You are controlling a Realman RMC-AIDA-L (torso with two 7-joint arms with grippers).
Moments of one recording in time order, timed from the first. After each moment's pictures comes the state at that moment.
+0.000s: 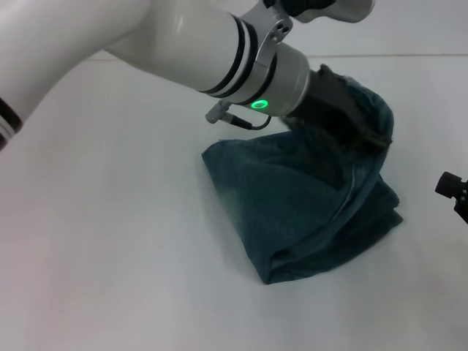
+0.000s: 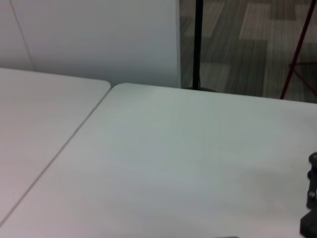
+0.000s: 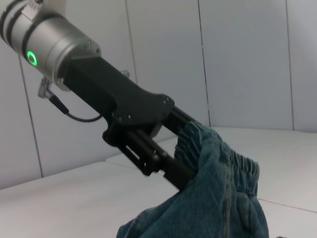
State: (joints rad) left arm -0.86 -2.17 1.63 1.20 2.26 1.05 -2.35; right arm 0.23 2.02 -0.57 -0.54 -1.73 -1.64 1.00
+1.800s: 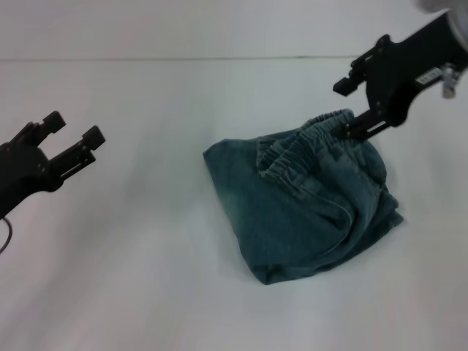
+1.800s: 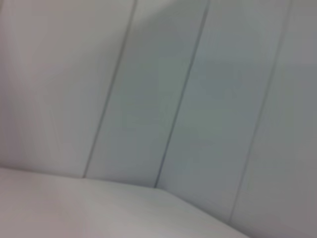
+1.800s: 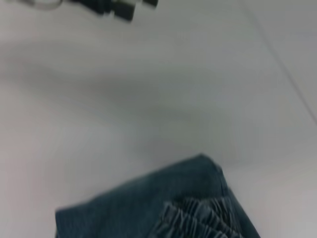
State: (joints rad) left arm -0.23 -2.17 0.68 0.65 1.46 1.45 -1.21; right arm 0.90 2.11 -0.93 -1.42 -2.64 -1.86 1.87
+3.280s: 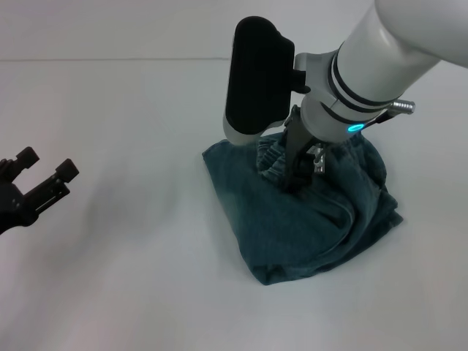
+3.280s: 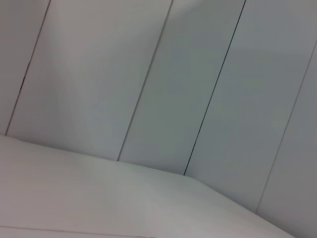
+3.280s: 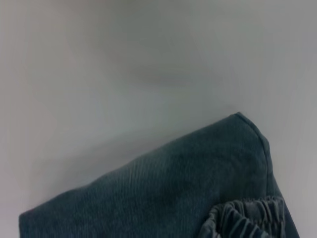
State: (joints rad) left arm -0.17 -2.16 0.55 0.60 1.55 1.50 -1.17; right arm 0.91 2.12 -1.73 -1.24 -2.75 -1.43 2.39
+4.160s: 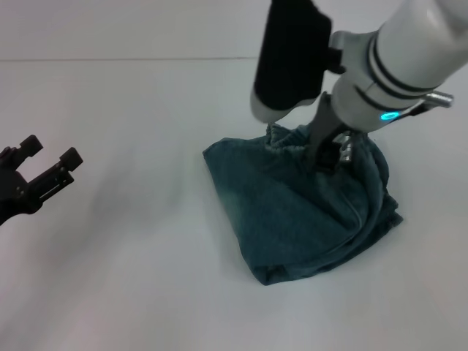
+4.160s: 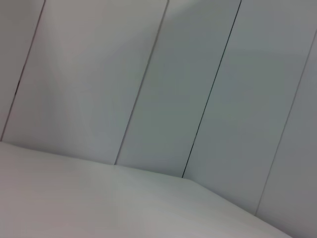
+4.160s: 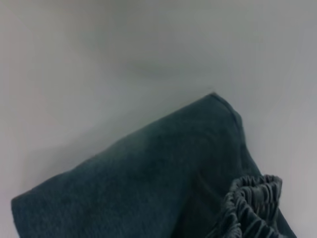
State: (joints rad) left arm -0.20 -2.16 0.55 0.60 1.55 1.48 -1.17; right arm 0.83 2.11 -1.66 -1.40 -2.79 -1.54 2.45
